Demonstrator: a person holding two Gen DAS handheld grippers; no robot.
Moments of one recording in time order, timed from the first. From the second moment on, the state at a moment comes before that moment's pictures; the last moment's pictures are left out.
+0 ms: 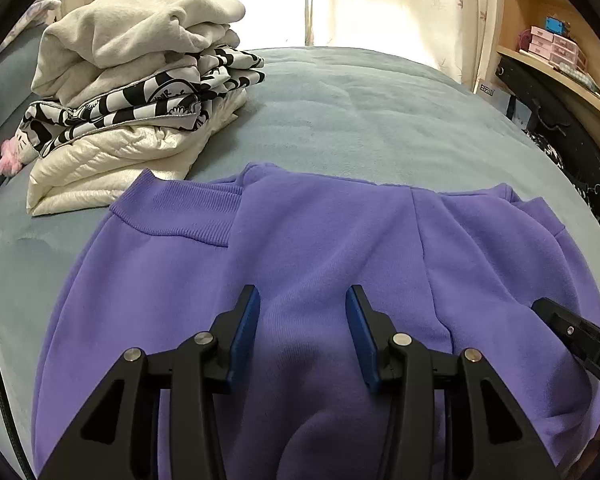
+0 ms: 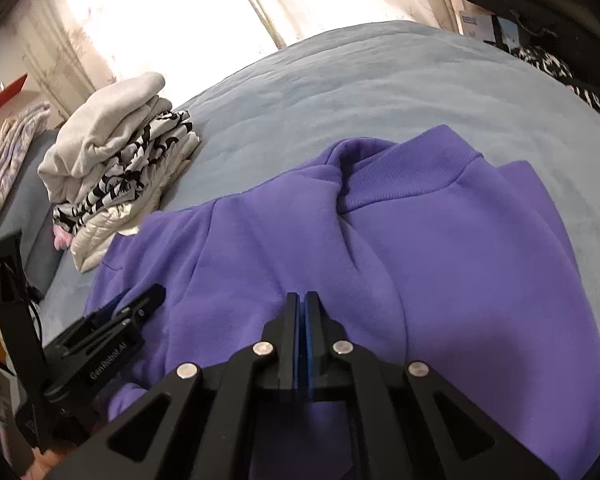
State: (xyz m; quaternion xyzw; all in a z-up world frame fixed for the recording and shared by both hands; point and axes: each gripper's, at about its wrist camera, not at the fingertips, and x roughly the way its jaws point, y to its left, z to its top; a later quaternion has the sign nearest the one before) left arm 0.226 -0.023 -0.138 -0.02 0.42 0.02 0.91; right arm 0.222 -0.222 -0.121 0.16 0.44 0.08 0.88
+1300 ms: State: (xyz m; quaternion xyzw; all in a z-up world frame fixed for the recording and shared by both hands) left arm 0.018 0.024 -0.062 -0.10 0.43 0.02 0.90; right arm 0.048 -0.153 -0.041 0.08 0.42 0.14 0.89
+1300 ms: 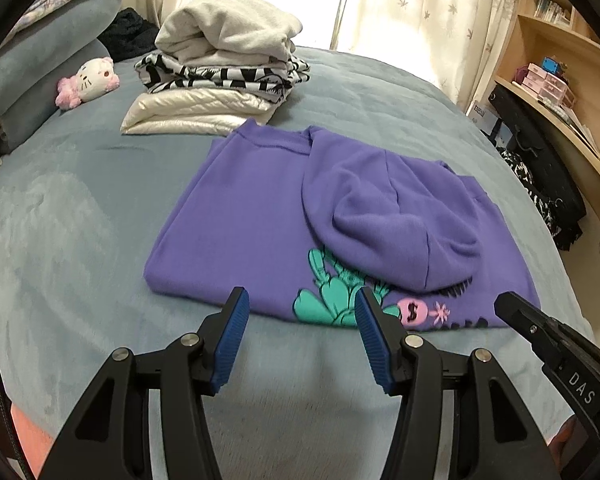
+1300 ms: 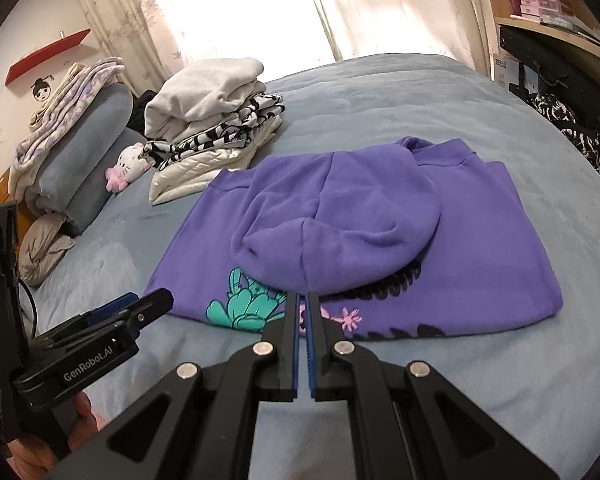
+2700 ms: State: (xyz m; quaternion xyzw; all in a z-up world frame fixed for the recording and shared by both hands) left arm 0.117 0.123 -0.178 -0.38 0.38 -0.01 0.84; right arm 0.087 -0.100 -0.089 0.06 0.45 0.18 0.87
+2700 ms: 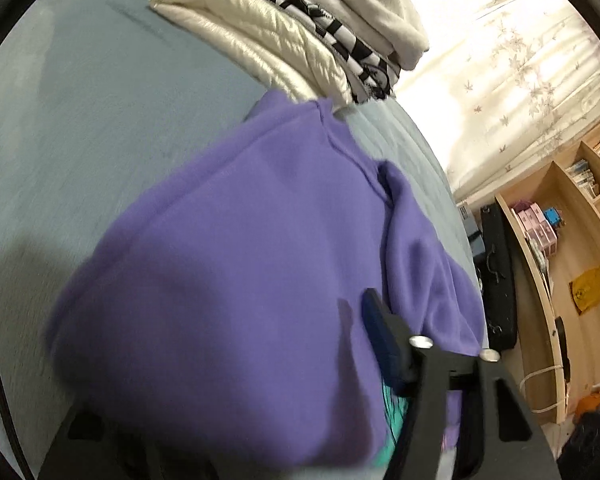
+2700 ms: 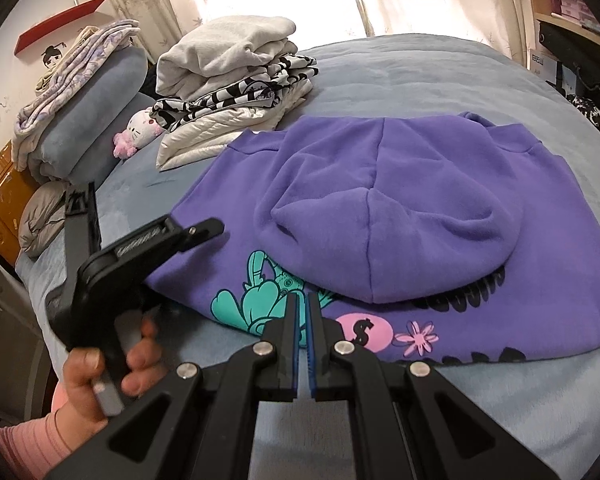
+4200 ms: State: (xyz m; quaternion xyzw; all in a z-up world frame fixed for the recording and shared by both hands) left arm 0.109 -0.154 -0.026 0.14 0.25 -0.12 0.95; right arm 0.111 -0.284 -0.097 0.26 0.42 0.15 0.86
